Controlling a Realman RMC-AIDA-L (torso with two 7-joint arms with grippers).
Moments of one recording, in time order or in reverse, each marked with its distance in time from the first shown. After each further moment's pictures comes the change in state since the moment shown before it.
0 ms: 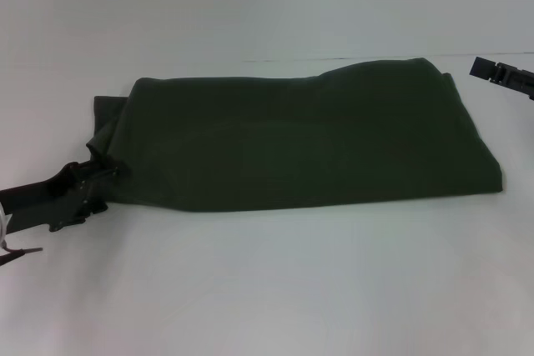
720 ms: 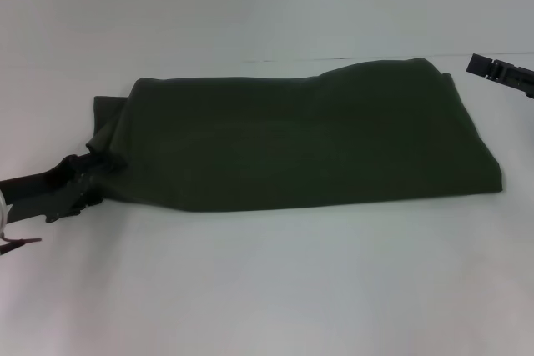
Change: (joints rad) left arm -0.024 0.008 0.007 -0.006 0.020 -0.048 0.000; right arm 0.005 0.005 0.000 -0.002 0.005 0.000 0.000
